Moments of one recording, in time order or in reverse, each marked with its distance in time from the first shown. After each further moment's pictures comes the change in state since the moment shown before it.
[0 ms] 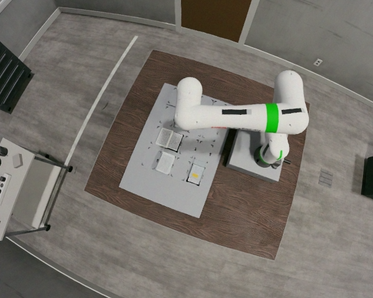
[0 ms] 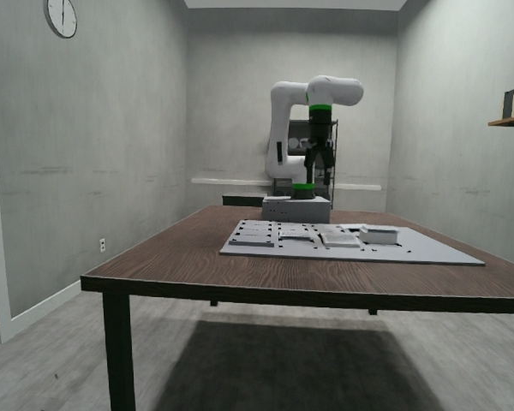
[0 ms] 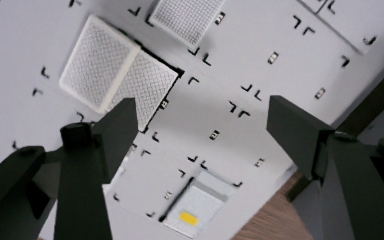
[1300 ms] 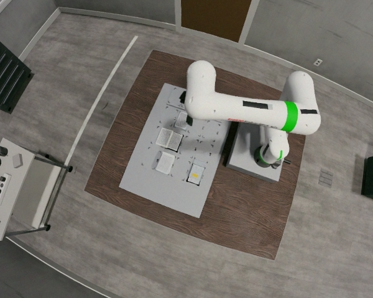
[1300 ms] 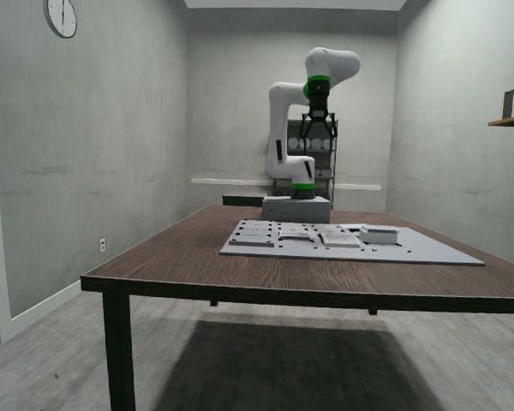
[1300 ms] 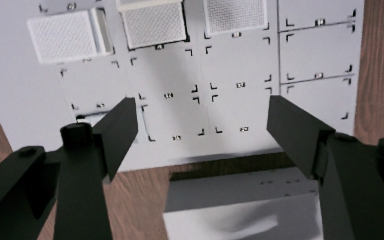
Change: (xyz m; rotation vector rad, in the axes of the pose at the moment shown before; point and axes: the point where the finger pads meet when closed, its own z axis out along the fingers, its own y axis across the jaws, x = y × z) arm -0.020 0.030 -0.123 0.023 -0.002 -0.837
